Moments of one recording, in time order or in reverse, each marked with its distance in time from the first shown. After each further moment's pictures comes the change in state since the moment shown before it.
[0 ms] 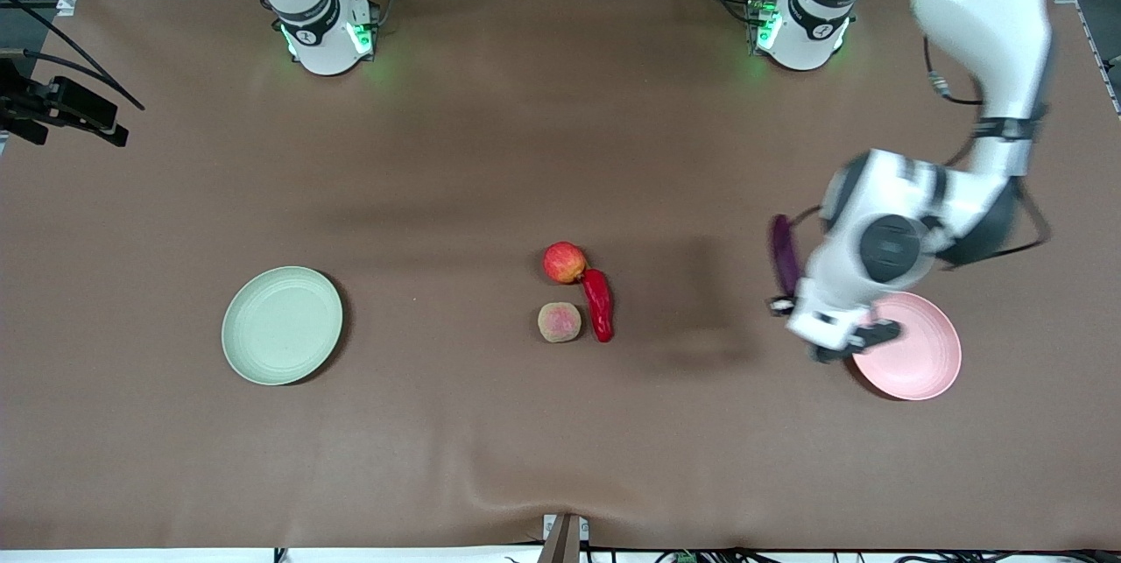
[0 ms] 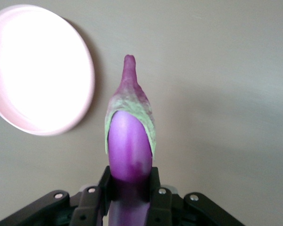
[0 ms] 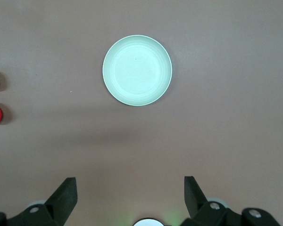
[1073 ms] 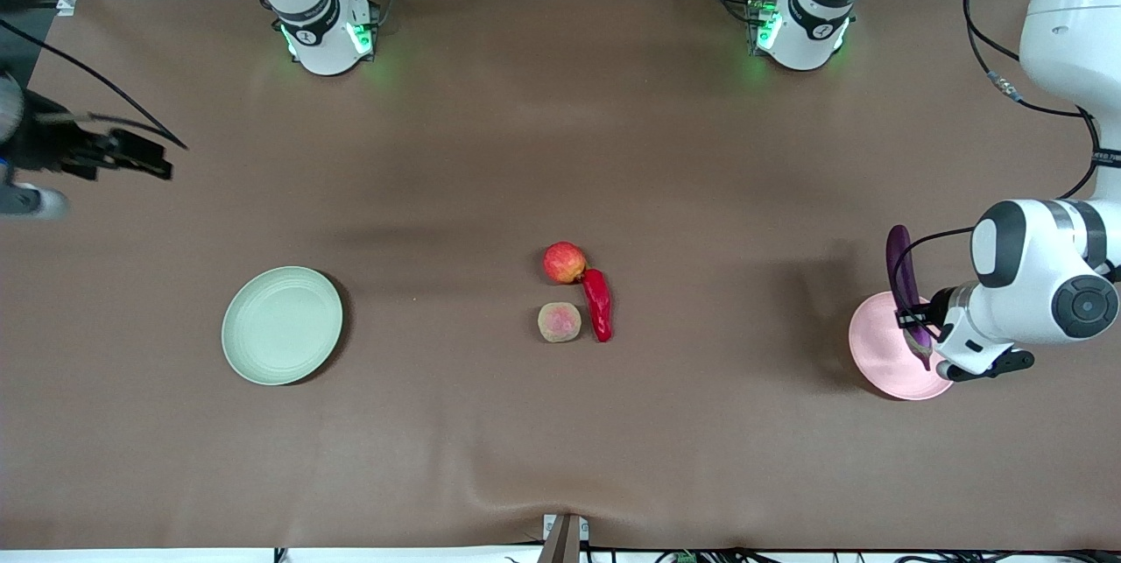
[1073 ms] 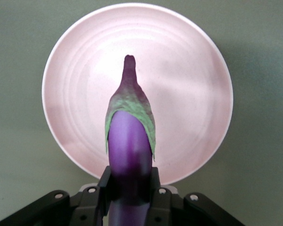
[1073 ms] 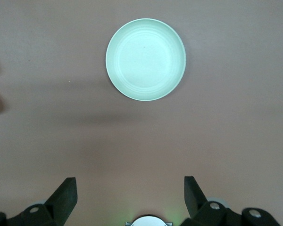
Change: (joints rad) left arm 0.264 0.150 0.002 0.051 -0.011 0.022 0.330; right arm 0.043 0.129 0.016 -0.012 0.007 0.035 -0.005
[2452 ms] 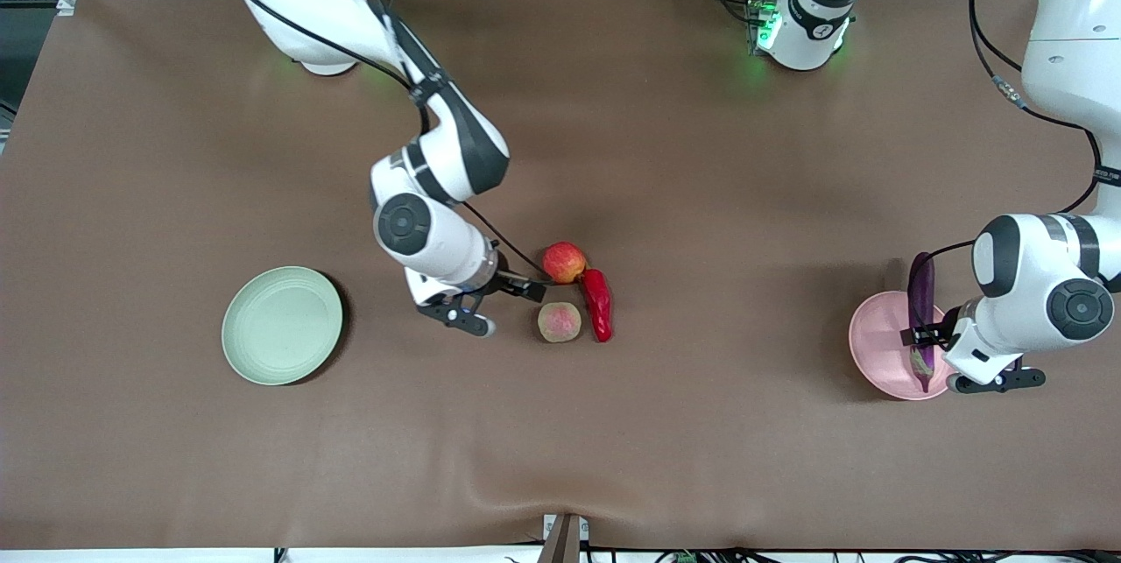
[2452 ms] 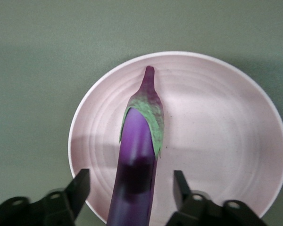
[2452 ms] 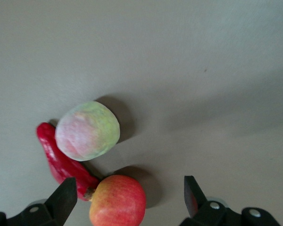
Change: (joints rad) left arm 0.041 0.064 -0.001 0.014 0.115 0.150 0.056; right arm 0.534 0.575 0.009 -0.009 0.272 0.822 0.769
